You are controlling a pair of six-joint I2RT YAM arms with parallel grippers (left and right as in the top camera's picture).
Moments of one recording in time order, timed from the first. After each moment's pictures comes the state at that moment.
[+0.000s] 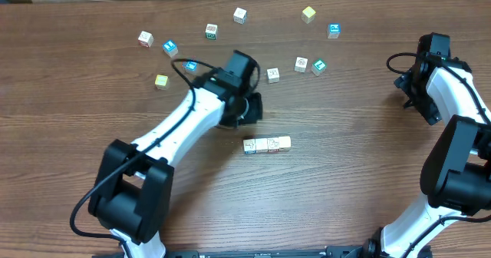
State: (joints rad) left arm -0.49 1.87 1.36 -0.71 0.24 -0.56; right arm -0.27 1.96 1.40 -0.76 0.38 0.74
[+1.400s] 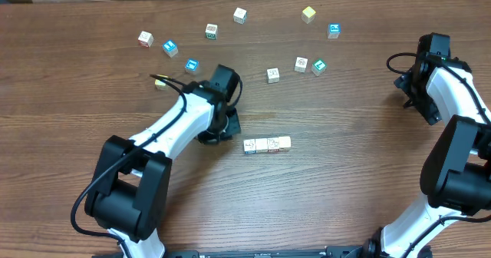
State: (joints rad) left arm -0.45 1.87 1.22 -0.81 0.08 -0.65; right arm -0.27 1.96 1.40 -0.76 0.38 0.74
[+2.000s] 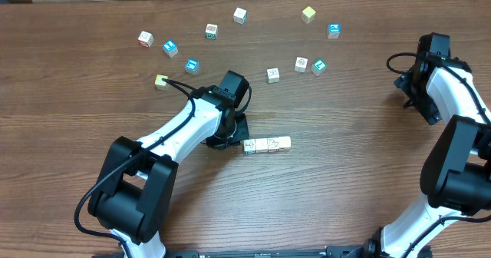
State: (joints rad) left arm -0.49 1.87 1.21 -0.78 0.13 -0.66; right arm -0.27 1.96 1.40 -0.76 0.38 0.74
